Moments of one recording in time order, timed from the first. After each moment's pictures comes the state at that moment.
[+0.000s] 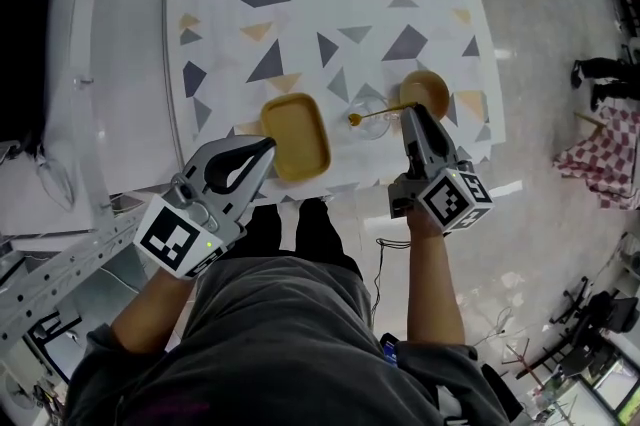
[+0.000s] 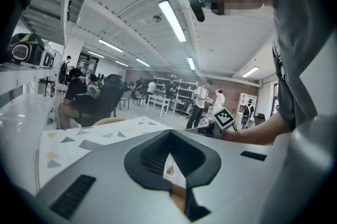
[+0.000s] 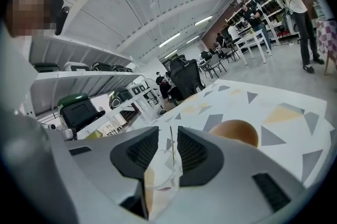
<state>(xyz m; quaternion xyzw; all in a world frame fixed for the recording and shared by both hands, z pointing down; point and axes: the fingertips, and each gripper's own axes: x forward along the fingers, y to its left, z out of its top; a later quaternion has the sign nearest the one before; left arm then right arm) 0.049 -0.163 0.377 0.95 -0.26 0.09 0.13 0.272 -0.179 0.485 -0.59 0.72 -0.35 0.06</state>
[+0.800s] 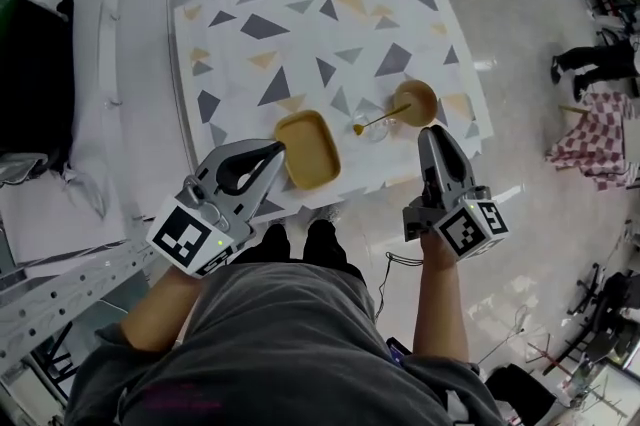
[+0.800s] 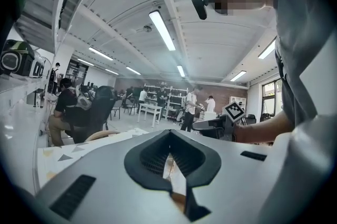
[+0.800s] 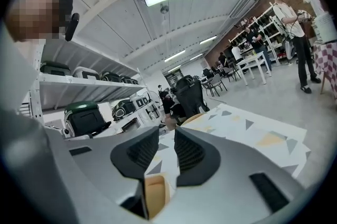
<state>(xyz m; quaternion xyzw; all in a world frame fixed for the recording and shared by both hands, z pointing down) 0.026 -0.154 0.327 0.97 -0.21 0.05 0.10 0.258 -0.128 0.380 -0.63 0.72 -0.26 0.09</state>
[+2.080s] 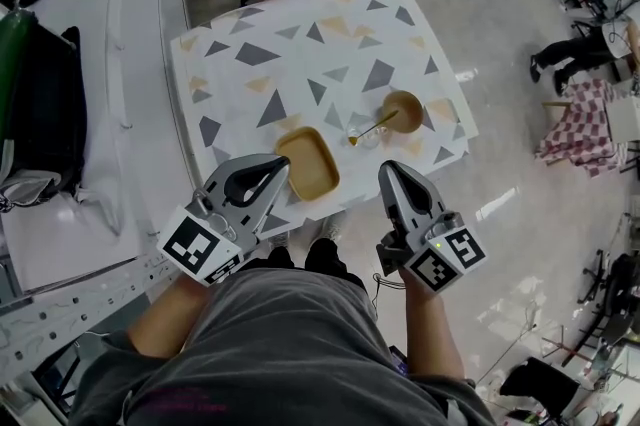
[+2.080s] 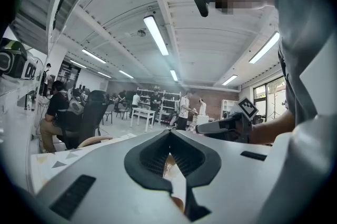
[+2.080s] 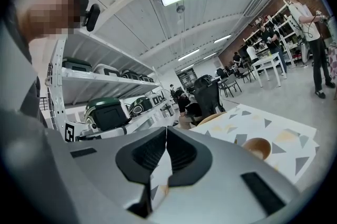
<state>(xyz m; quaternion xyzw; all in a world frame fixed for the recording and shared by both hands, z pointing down) 0.017 -0.138 0.306 0.98 -0.17 0.02 0.08 0.161 -0.087 0.333 -0.59 0.77 -0.23 0.08</state>
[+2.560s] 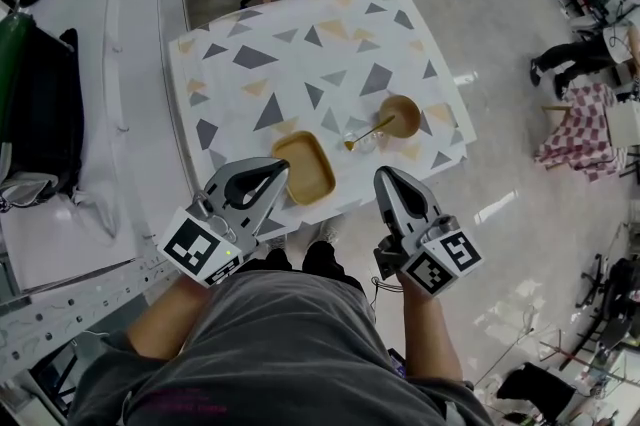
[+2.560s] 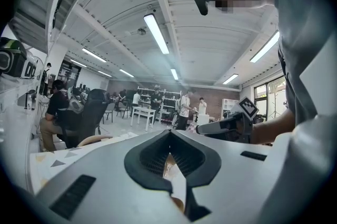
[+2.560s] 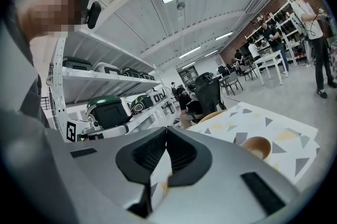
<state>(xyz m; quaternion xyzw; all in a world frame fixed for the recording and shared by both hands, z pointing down) 0.027 -0.140 0.310 0.98 -0.17 0.03 0.09 0.165 -0.089 0.340 -0.58 0.78 -0.24 0.07</state>
